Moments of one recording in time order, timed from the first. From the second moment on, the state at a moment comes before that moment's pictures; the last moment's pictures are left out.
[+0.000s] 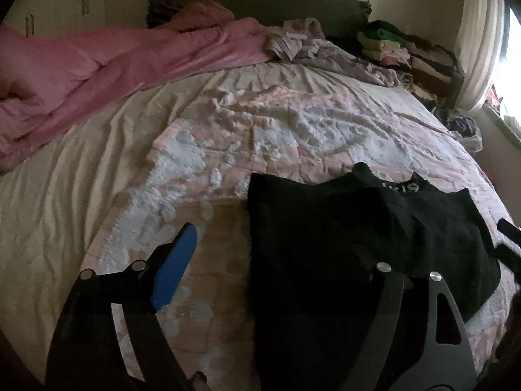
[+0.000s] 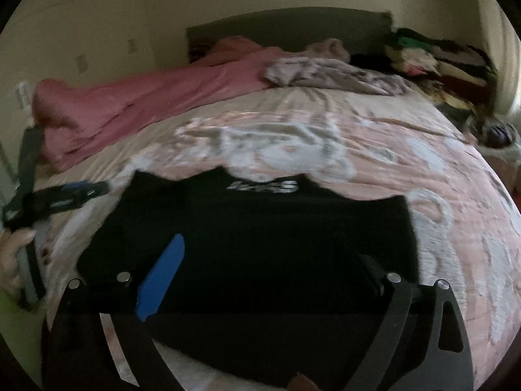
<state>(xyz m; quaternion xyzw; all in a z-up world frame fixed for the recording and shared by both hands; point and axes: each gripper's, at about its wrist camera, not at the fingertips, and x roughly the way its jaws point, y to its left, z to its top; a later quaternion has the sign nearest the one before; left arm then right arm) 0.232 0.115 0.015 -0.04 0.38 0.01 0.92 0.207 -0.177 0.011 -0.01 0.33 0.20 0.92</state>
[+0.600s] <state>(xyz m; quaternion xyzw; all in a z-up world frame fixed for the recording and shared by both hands) 0.237 0.134 0.011 -0.05 0.39 0.05 0.92 0.154 -0.050 -0.010 -0.13 0.33 0.30 0.89</state>
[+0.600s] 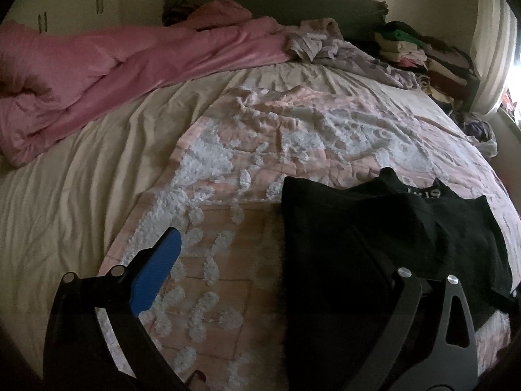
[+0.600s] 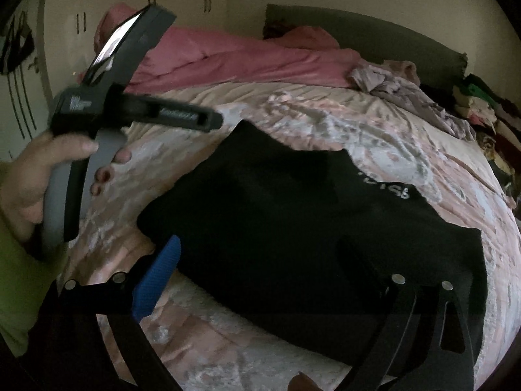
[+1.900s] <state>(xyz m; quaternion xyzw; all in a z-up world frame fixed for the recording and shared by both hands) 0.271 0.140 -0.051 -0.18 0.46 -0.06 0.87 0.133 0.025 -0.070 -0.35 0.21 0.22 0.89</state>
